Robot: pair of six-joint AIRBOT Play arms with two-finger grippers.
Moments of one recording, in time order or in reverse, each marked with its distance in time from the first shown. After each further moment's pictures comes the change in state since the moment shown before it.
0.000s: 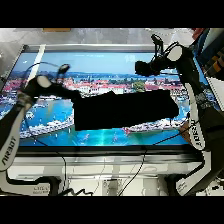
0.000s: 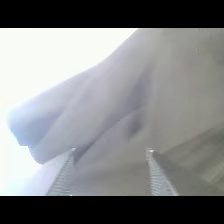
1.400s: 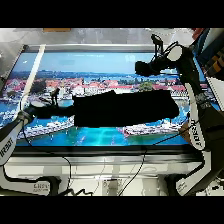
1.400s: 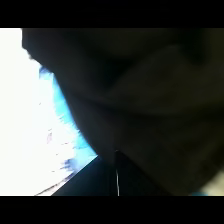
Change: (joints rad) left arm 0.120 -0.014 -0.327 -0.463 0.042 0.275; right arm 0.002 0.000 0.000 -0.003 0.001 -0.017
